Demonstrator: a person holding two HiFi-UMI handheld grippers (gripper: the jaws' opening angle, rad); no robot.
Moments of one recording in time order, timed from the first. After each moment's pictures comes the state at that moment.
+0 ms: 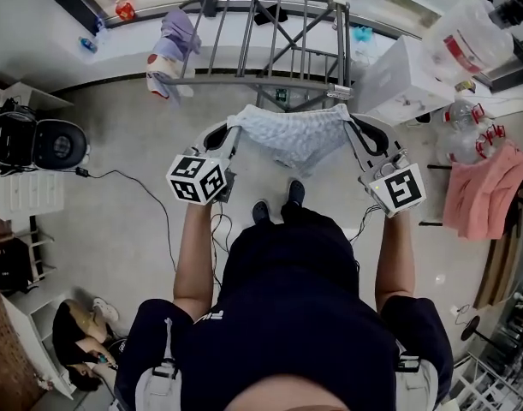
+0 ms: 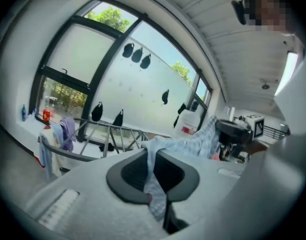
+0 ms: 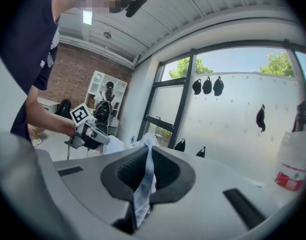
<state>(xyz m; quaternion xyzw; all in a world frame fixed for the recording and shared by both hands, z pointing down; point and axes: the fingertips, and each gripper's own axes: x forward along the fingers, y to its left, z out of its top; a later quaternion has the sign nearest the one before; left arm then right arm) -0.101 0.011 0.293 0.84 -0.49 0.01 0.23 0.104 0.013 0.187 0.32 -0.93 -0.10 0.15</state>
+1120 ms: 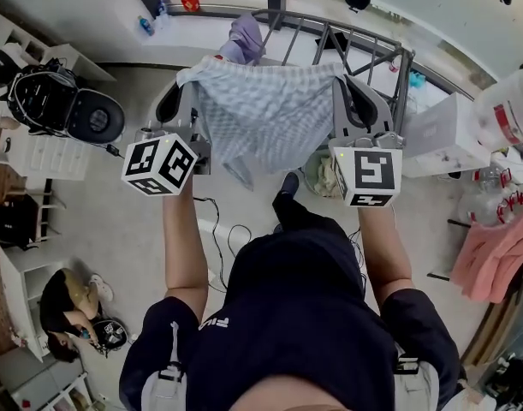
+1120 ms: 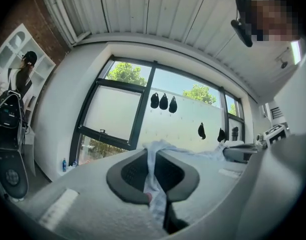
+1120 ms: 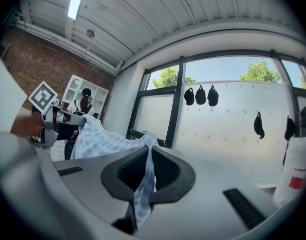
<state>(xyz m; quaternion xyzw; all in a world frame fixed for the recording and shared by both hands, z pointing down) -0.326 -0.017 0.113 0.72 -0.69 -0.08 0.06 -0.086 -0.079 0.106 0.43 -0.89 -0.10 0.07</state>
